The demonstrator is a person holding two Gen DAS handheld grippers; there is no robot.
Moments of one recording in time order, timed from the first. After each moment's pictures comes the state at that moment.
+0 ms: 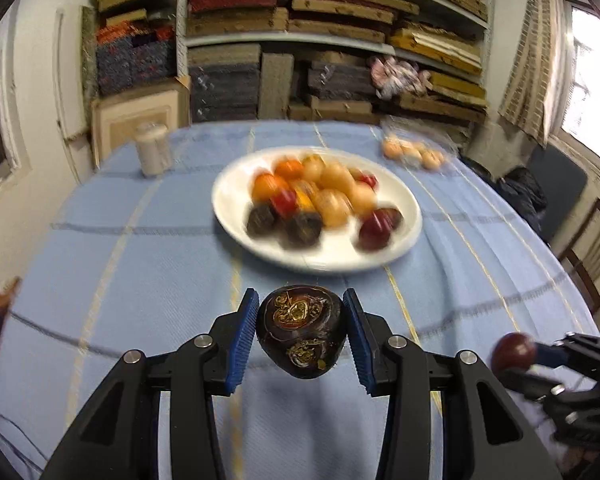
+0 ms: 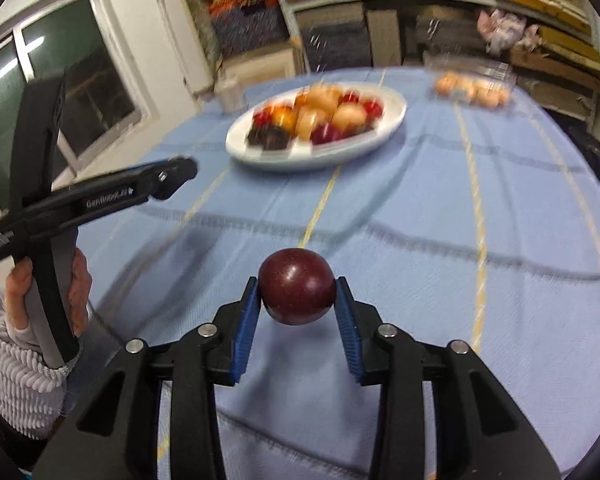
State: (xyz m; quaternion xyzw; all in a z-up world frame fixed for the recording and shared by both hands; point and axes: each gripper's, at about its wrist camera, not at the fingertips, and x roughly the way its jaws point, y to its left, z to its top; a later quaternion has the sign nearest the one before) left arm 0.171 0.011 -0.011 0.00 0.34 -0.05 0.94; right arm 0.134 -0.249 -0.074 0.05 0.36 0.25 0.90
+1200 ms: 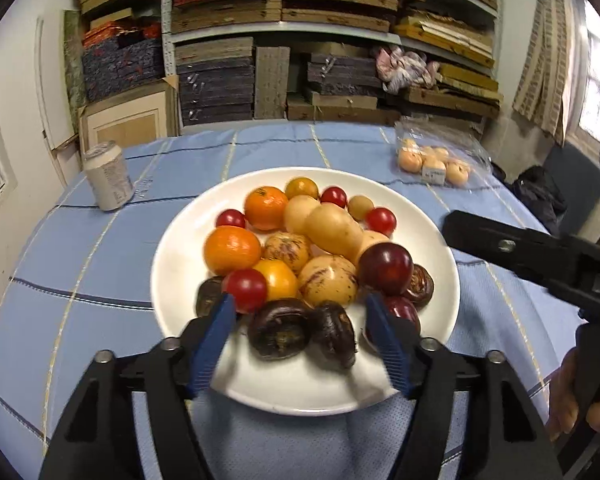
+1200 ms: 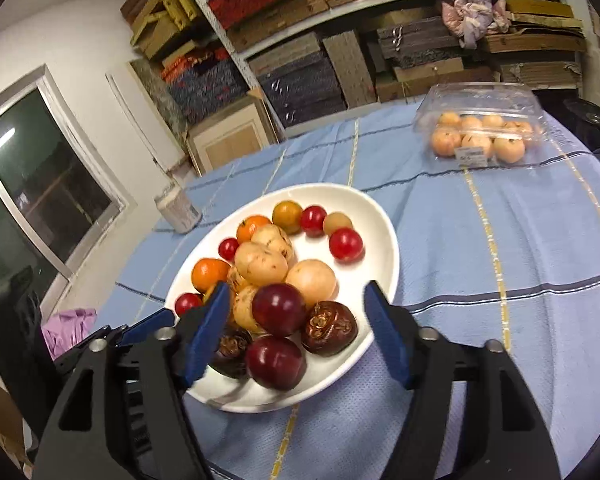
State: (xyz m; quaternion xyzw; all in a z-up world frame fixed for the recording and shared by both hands) left arm 0.285 -0.024 -0.034 0.01 0.35 -0.05 0.93; right arm 0.328 -0.249 -0.062 0.18 0.32 0.22 0.90
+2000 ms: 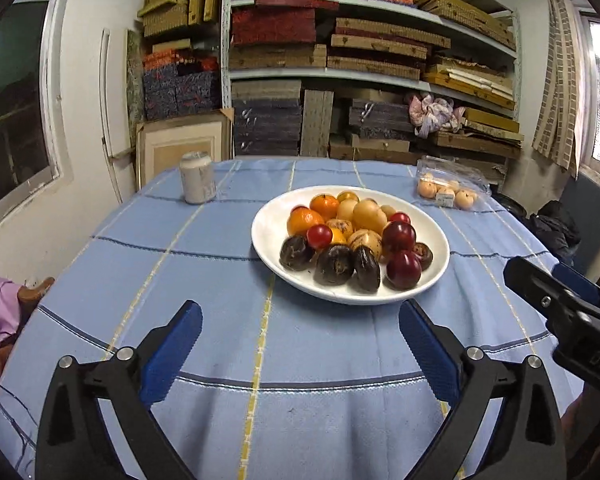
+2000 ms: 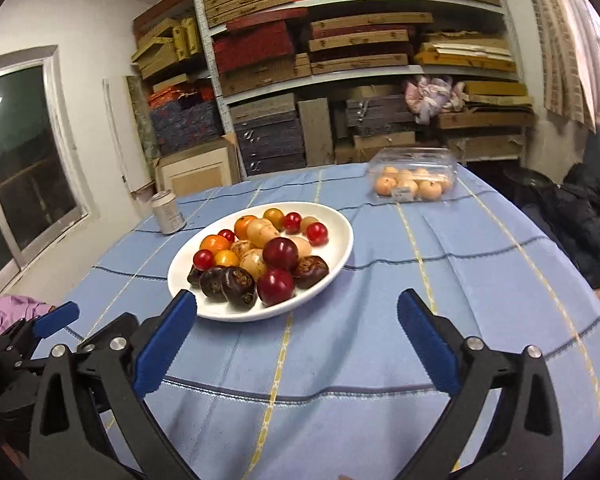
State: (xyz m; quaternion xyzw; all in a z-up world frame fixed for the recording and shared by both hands) left arm 0.148 0.001 -0.011 0.00 0.27 0.02 0.96; right arm 0.172 -0.229 -0.053 0.08 0.22 0.09 0.97
